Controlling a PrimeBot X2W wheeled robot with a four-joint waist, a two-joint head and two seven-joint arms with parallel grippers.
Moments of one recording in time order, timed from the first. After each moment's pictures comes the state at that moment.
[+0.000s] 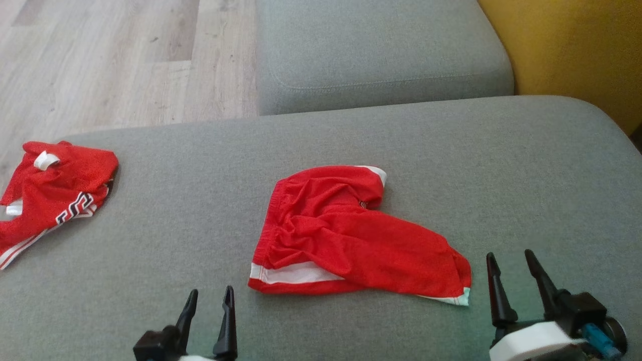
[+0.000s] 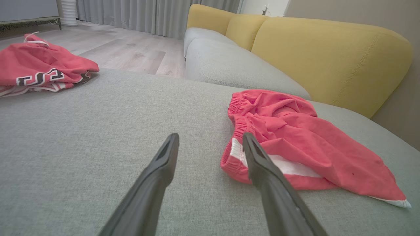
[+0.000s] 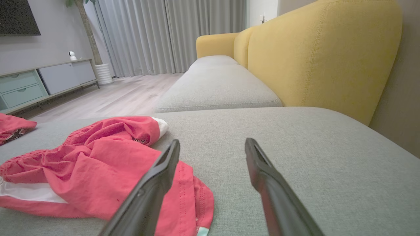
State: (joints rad) left arm 0.03 0.18 -0.45 0.35 -0.55 0.09 -0.25; right arm 0.09 -0.04 0.00 0.30 0.07 0.13 -0.25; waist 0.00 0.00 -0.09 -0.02
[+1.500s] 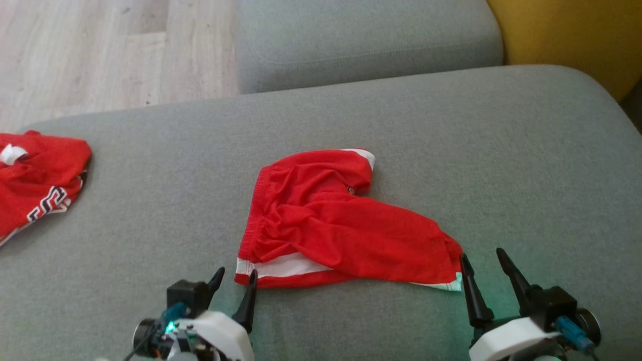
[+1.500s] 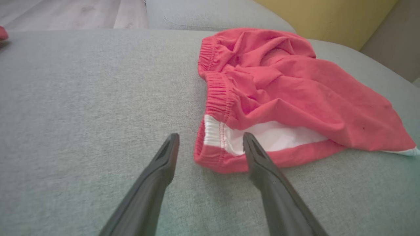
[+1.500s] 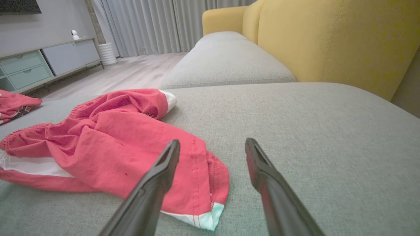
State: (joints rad) left arm -0.16 0.17 -0.53 0.55 -0.52 0.00 -0.08; right arm 0.05 -0.04 0.09 0.36 0.08 0.13 -0.25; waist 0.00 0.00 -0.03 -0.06
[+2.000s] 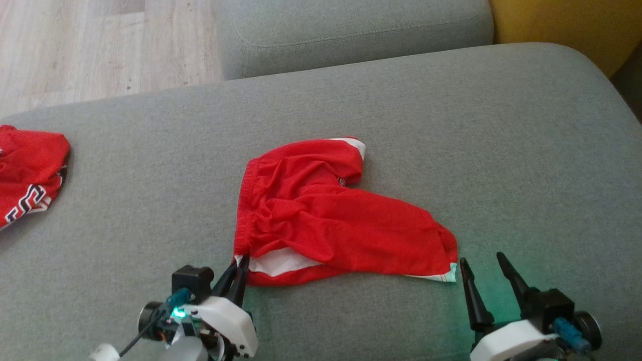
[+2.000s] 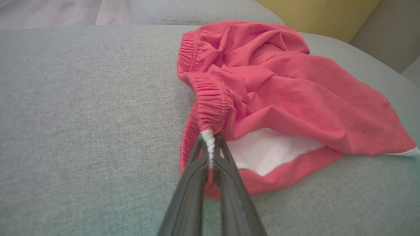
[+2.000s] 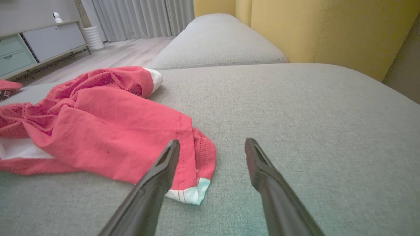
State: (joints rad) left arm -0.25 0.15 -0.55 0.64 -0.52 -0.04 -0.10; right arm 0.05 -0.04 0.08 0.38 0.05 0.13 -0.25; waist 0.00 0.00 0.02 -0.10
